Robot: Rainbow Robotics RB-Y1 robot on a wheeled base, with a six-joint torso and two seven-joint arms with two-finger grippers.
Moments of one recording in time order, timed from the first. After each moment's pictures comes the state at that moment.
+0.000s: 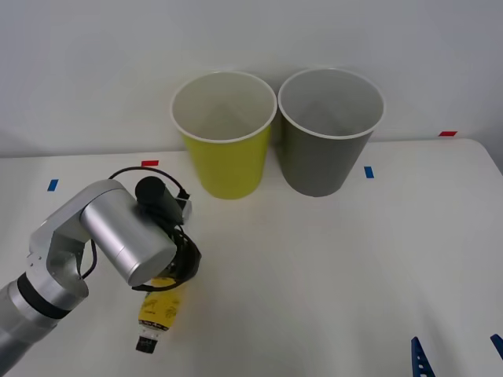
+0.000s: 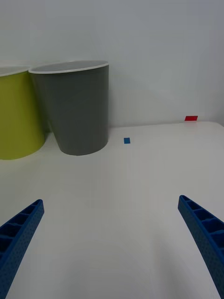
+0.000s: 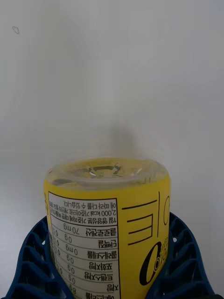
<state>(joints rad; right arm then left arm) 1.18 -0.46 0.28 -2.21 -0.30 -0.60 1.64 -0.41 0.55 -0.58 -1.92 0.45 1.58 -1.00</state>
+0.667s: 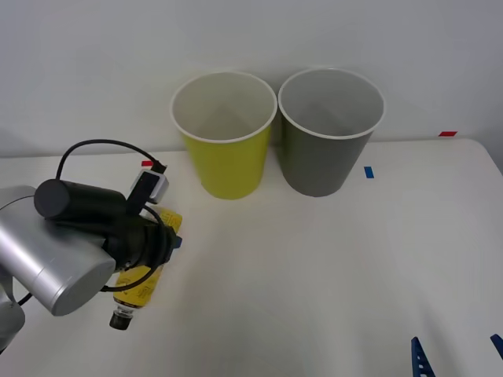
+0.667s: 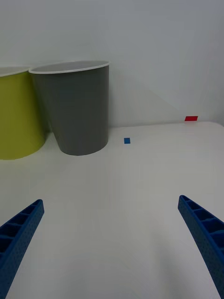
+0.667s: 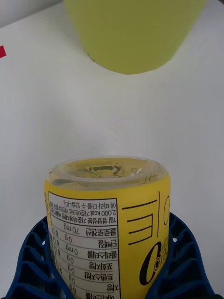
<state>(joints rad) 1.18 -0.46 0.28 -2.21 -0.30 -0.60 1.64 -0.20 0.58 -0.33 -2.28 0.40 1.52 -1.24</state>
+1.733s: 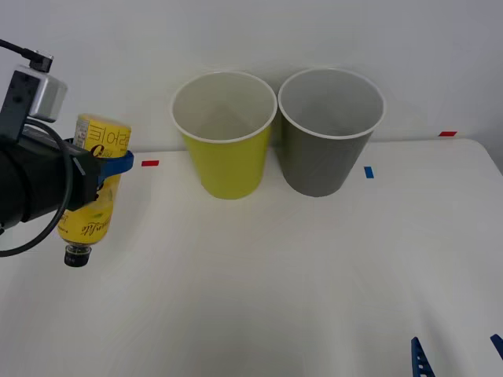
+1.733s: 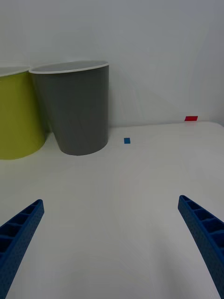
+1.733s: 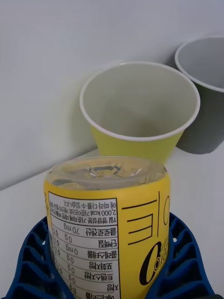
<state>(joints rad) 1.18 -0.46 0.28 -2.21 -0.30 -0.60 1.64 -0.15 0.56 0.25 -2.61 0.78 1.50 -1.46</state>
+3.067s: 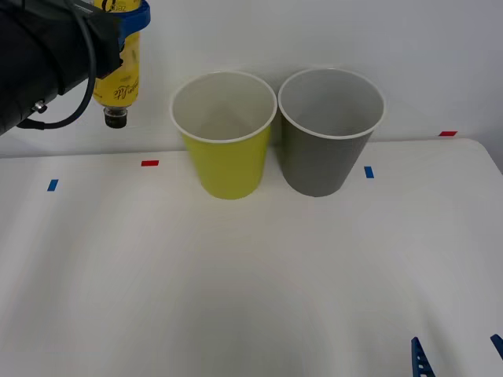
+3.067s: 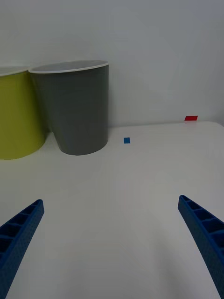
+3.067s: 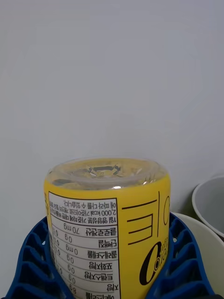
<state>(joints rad) 1.18 -0.46 0.28 -2.21 -0.30 -0.60 1.64 -0.45 0.47 0.14 -2.34 0.60 1.04 -1.63</state>
